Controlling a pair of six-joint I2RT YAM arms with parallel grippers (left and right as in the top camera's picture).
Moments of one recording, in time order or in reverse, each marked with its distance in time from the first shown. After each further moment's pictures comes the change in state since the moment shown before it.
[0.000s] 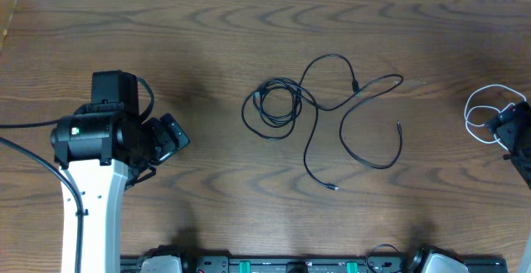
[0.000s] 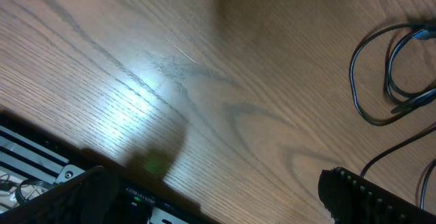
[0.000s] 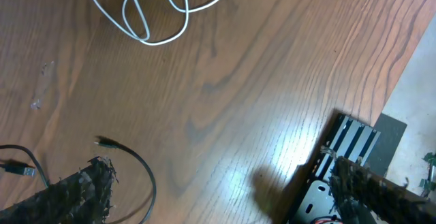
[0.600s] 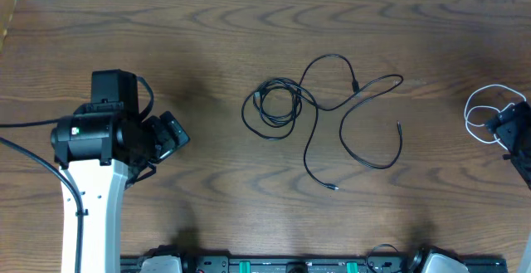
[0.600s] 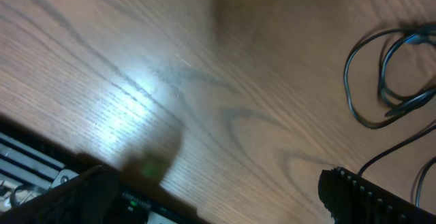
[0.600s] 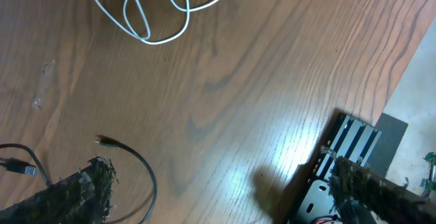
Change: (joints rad) left arm 0.000 0.000 0.000 0.019 0.003 -0.004; right arm 0.000 0.000 0.000 0.000 -0.004 0.000
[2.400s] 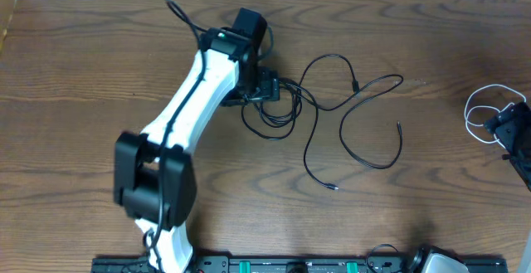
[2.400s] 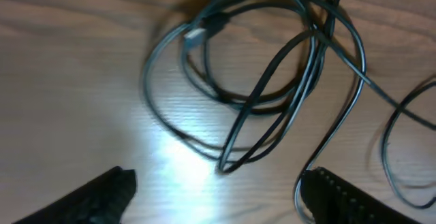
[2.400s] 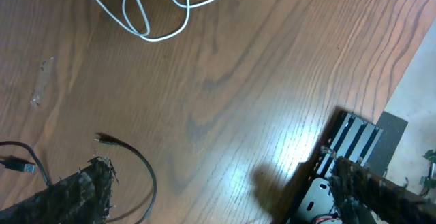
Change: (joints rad) left arm -0.447 0.737 0.367 0.307 0.130 0.145; right arm 0.000 0.002 -0.005 -0.001 -0.007 0.000
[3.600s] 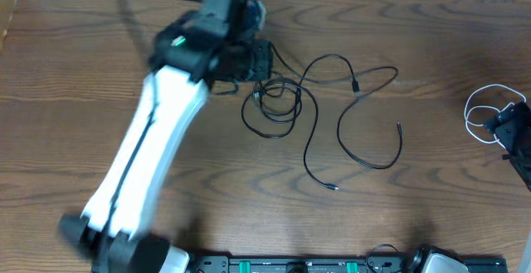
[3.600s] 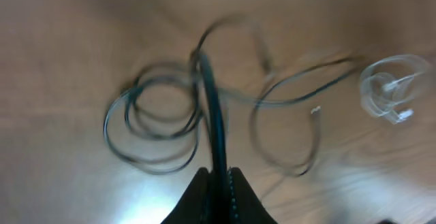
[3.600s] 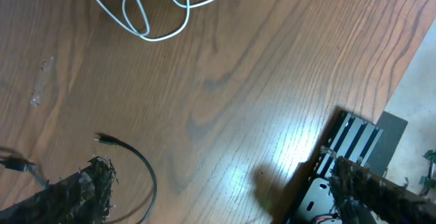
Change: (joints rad) left arm 0.000 -0.311 0.146 0.001 0.113 0.081; right arm 0.000 0.000 0.000 0.000 0.000 0.000
